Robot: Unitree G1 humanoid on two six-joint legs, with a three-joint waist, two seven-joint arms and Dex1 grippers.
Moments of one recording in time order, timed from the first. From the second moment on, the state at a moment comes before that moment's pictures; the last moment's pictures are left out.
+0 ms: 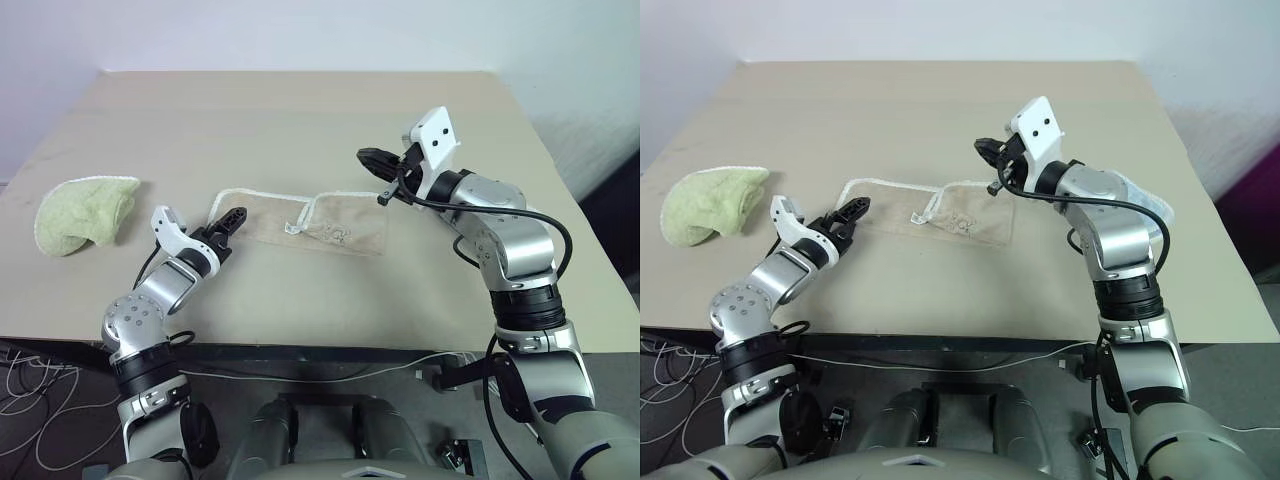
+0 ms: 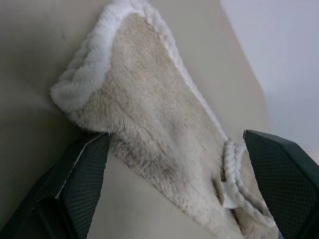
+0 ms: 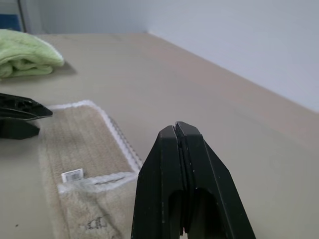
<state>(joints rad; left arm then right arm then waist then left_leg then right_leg) -0.47 0.14 0.58 0.03 -0.99 0.96 0.13 -0.73 -0.41 0.03 0.00 0.25 0.47 0.65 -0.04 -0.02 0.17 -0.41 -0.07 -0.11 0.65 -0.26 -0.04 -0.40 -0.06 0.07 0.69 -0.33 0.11</state>
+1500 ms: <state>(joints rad) -0.63 0.27 -0.16 0.00 -0.52 0.56 -0.52 -0.66 -0.43 -0.05 -0.02 0.26 0.53 0.56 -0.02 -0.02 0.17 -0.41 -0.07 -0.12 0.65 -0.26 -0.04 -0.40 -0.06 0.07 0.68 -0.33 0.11</state>
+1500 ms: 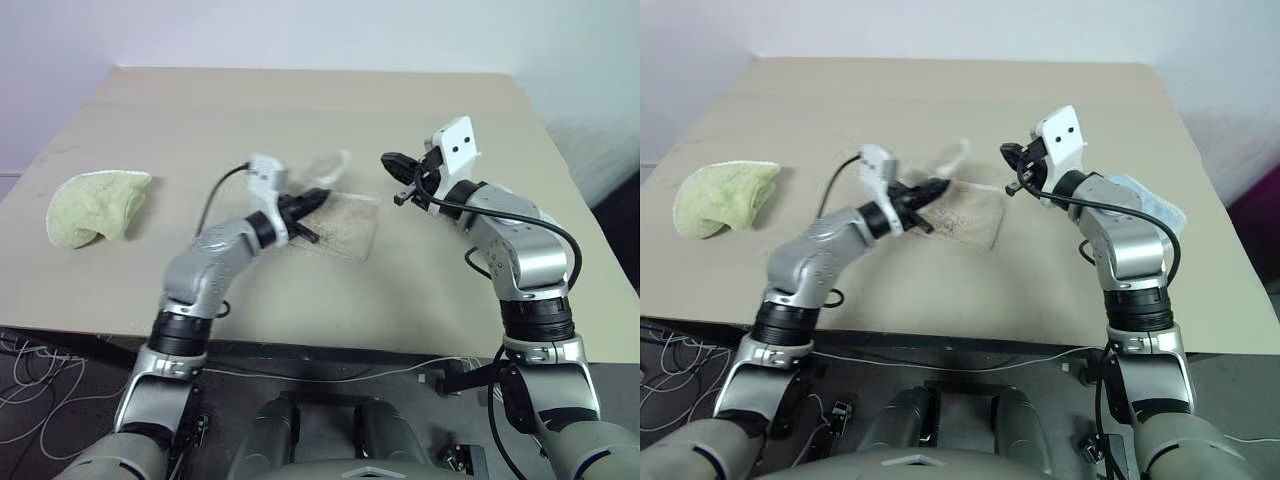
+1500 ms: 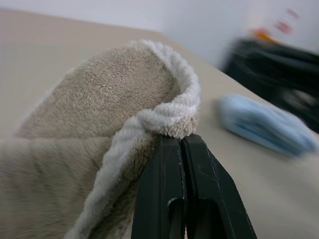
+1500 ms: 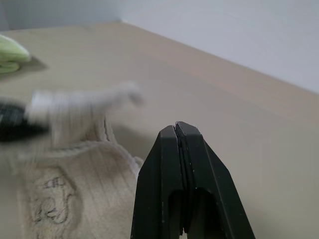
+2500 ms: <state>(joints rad) -0.55 0.29 -0.22 0.03 -0.31 0.59 -0.75 -0.58 -0.45 -0.10 -0.13 0.28 0.59 0.48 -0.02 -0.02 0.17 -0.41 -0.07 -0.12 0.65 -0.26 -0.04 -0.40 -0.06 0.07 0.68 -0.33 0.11</state>
